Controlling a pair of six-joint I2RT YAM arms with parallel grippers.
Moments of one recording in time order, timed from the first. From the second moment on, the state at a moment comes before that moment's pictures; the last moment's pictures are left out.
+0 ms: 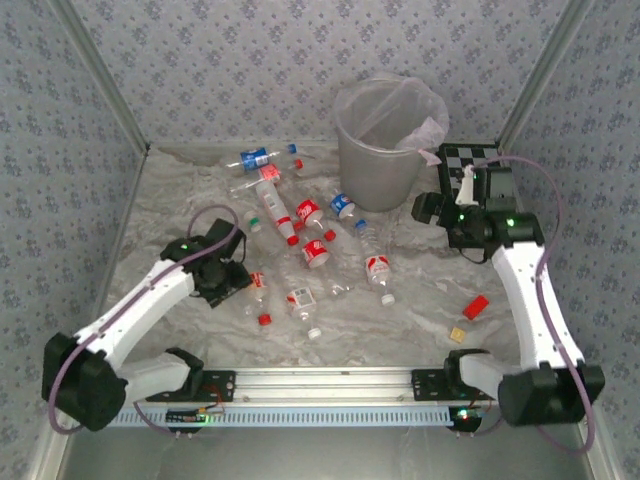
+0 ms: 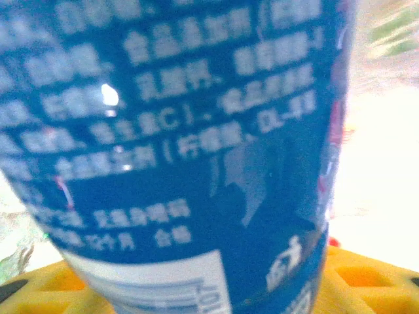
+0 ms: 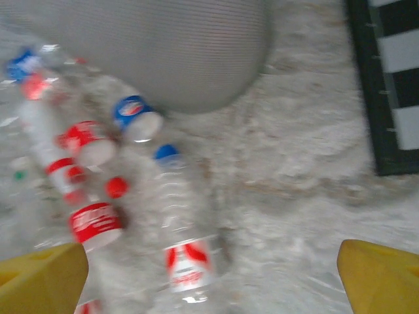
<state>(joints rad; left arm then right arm) -0.51 1.13 0.92 -1.06 -0.04 -1.02 0.06 1.11 1.18 -0.85 -0.27 0.35</state>
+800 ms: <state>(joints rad) -0.58 1.36 1.05 -0.23 0.54 -0.65 0.47 1.42 1.38 -0.59 -0.58 0.55</state>
